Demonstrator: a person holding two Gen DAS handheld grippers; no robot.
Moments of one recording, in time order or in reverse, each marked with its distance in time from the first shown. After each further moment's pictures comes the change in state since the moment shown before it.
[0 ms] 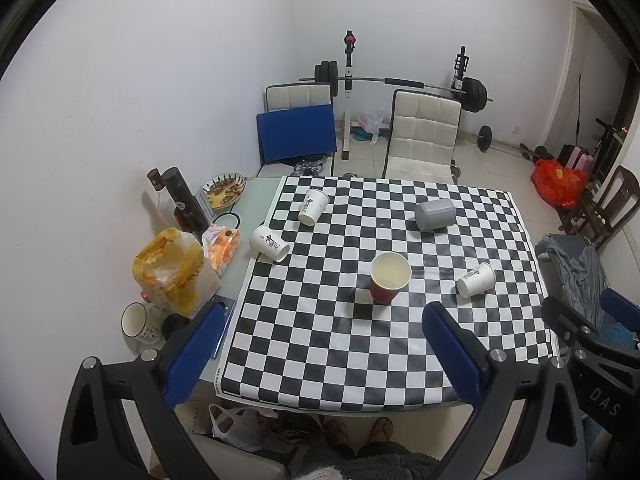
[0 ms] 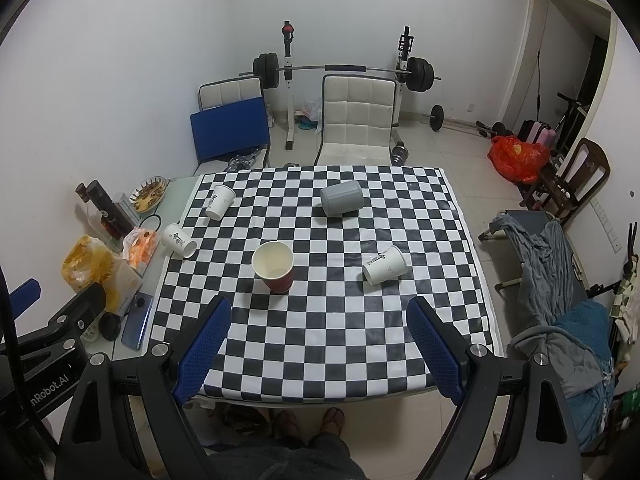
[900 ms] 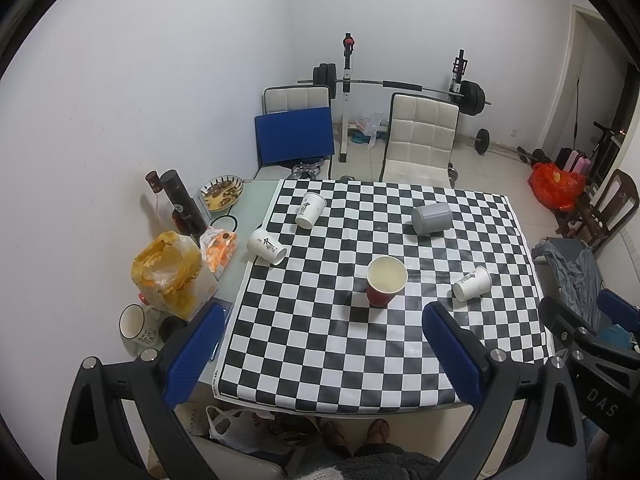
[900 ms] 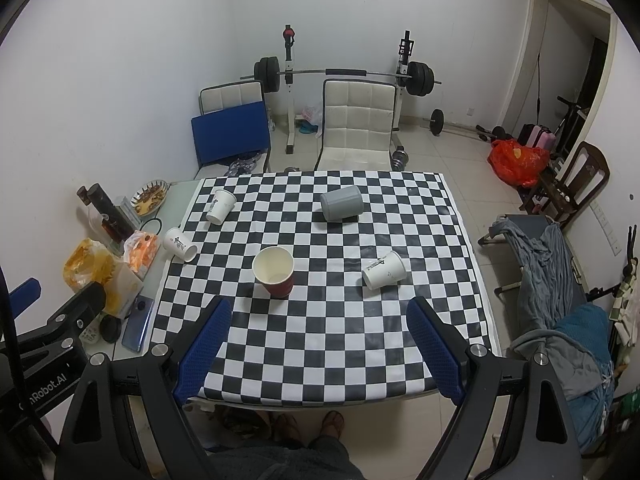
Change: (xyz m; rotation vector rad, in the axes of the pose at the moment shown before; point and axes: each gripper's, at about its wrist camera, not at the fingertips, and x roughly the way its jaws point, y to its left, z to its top) left arm 0.000 0.000 -0.003 0.000 -0.002 0.001; right arm -0.003 0.004 0.003 -0.003 -0.006 -0.002
